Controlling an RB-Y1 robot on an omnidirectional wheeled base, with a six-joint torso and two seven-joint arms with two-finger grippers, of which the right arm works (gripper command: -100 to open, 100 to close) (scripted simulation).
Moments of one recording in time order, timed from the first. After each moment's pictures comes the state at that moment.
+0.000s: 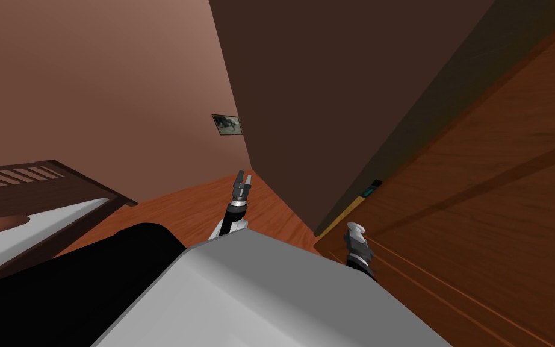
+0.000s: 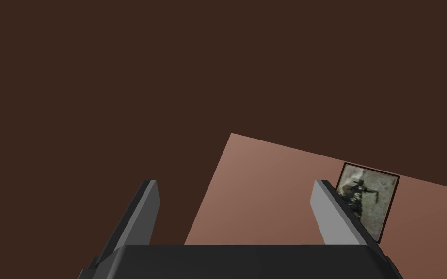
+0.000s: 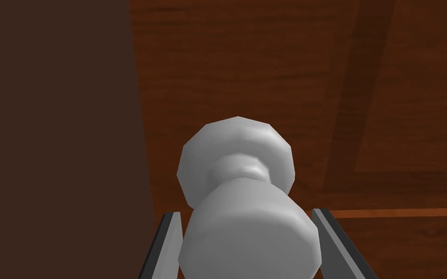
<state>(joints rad) 0.12 -0.28 0.06 -0.84 -0.73 -0.85 -1.32</state>
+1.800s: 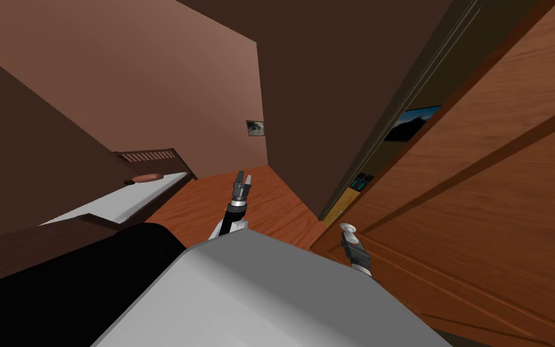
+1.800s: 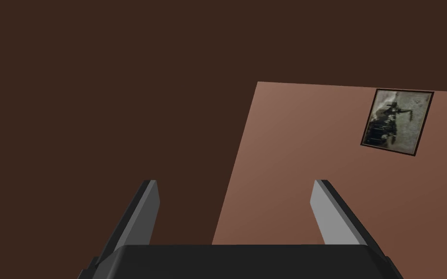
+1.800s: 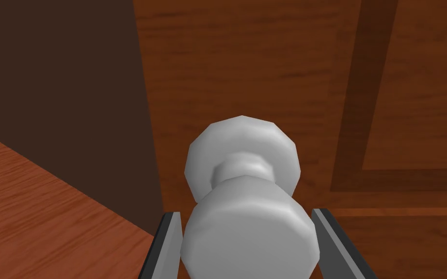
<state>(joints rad) 0.22 -0.43 0.28 -0.90 -0.64 -0.91 -1.54</state>
